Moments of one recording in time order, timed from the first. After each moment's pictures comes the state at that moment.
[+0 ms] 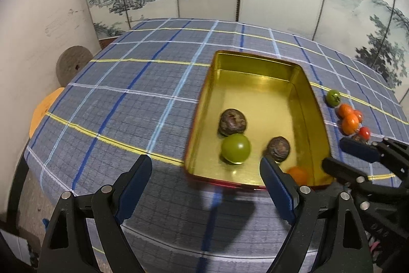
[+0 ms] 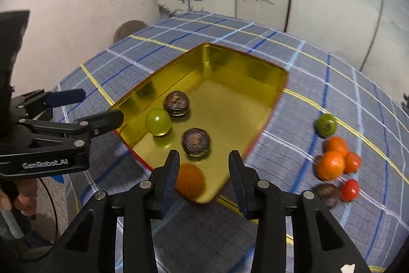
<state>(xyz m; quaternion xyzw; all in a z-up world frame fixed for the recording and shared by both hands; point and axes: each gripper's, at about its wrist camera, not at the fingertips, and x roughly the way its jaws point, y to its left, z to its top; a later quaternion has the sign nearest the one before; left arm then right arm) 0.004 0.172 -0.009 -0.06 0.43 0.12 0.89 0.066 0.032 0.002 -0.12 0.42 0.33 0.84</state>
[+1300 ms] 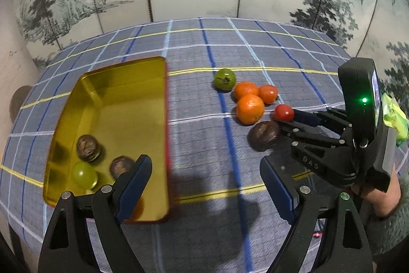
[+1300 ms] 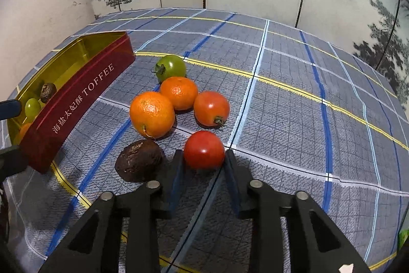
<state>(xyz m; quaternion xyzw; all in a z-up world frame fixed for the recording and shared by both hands) 0.067 0.000 -0.018 0.01 0.44 -0.04 0.89 0.143 -0.126 -0.064 -0.08 0.43 0.20 0.88</state>
